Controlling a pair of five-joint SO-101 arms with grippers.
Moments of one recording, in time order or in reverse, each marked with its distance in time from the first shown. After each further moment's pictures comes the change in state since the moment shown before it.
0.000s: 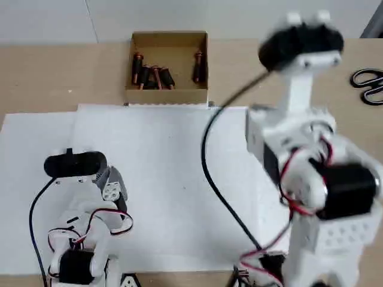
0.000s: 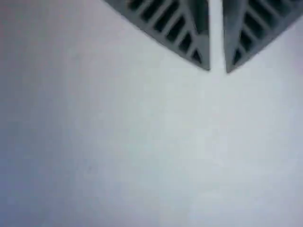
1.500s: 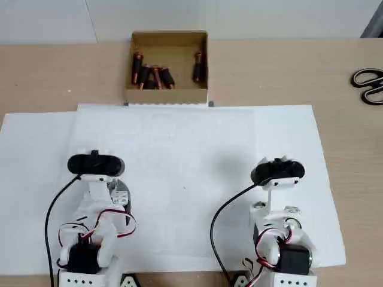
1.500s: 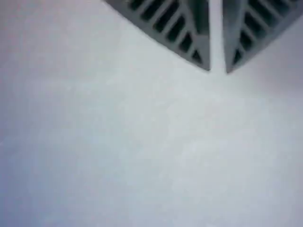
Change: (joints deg) left arm 0.0 0.1 9.1 0.0 -10.2; right arm 13.5 -68.7 103.7 -20.8 10.3
